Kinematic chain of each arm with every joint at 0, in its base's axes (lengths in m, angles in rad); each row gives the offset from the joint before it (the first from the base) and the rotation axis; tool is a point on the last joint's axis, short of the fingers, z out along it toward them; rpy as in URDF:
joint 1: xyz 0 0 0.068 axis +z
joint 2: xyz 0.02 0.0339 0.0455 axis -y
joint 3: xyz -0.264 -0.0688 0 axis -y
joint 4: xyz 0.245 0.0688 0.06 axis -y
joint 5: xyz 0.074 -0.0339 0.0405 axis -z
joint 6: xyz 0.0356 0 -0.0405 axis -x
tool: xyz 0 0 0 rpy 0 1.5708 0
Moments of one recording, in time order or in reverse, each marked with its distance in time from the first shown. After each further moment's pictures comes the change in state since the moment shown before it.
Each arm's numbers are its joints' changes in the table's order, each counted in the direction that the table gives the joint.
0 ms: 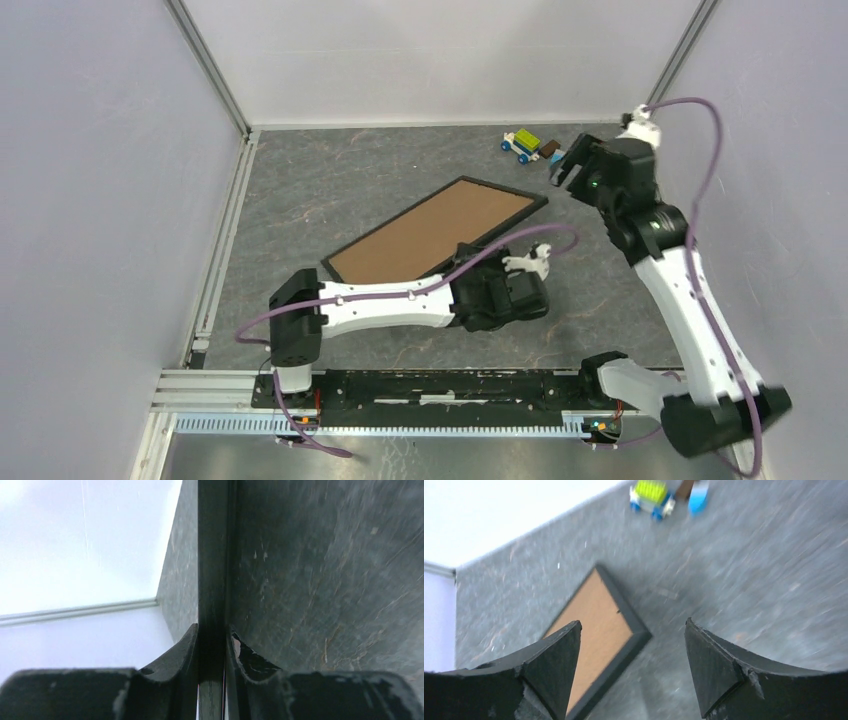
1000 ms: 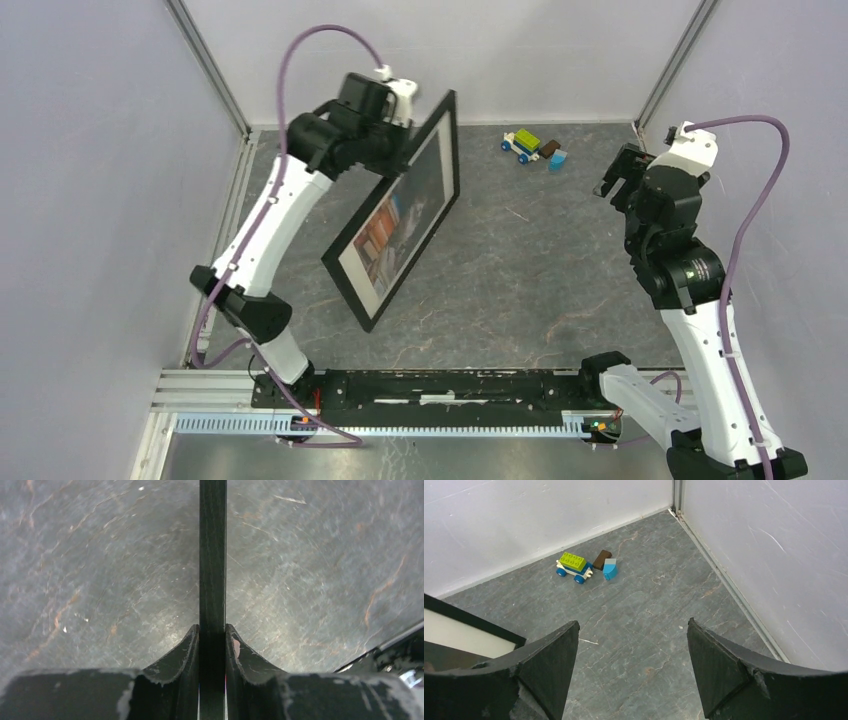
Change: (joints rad) left arm 0.742 0.107 0.682 -0.478 1.084 0.290; right arm -0.013 0.291 -0.024 0.030 0.377 0.350
